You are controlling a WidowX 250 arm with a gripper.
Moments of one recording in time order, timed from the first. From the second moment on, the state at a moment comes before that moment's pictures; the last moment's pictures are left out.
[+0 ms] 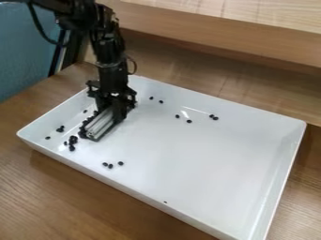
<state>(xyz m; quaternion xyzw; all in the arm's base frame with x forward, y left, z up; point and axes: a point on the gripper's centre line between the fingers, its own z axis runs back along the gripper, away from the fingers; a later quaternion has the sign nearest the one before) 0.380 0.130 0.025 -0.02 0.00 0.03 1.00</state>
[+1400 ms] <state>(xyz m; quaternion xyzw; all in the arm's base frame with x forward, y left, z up) 0.418 -0.021 0.042 -0.07 -0.04 -0.15 0.99</state>
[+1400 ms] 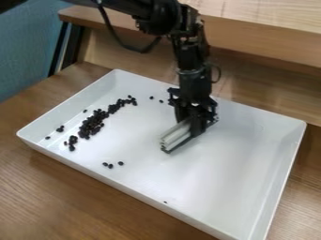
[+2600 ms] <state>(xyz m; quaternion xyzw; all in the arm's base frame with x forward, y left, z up) 0.426 0.033 0.030 -0.06 -0.03 -0.06 1.00</state>
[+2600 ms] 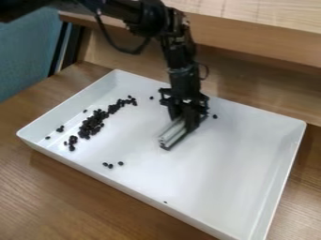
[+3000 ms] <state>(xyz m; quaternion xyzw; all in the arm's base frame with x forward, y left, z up) 0.409 0.075 0.032 -0.06 -0.03 -0.01 1.00</state>
